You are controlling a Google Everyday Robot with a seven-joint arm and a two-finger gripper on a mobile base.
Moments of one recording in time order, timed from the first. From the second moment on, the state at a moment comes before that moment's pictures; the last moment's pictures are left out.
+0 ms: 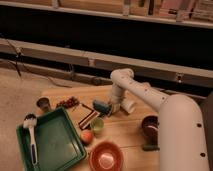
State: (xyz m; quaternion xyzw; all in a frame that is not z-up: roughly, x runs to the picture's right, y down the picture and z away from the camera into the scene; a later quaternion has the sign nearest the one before) arm 0.059 0.141 0.919 -0.38 -0.22 -0.24 0.87
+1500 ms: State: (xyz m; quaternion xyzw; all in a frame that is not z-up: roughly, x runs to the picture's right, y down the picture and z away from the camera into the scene) arm 0.059 0.141 0.919 -0.38 -0.22 -0.24 0.87
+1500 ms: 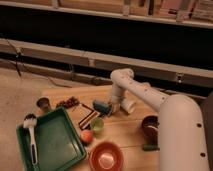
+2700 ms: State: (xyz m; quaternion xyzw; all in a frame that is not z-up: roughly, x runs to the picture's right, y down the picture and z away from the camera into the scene) arm 0.040 0.110 0.869 -0.37 -0.14 -0.29 0.87
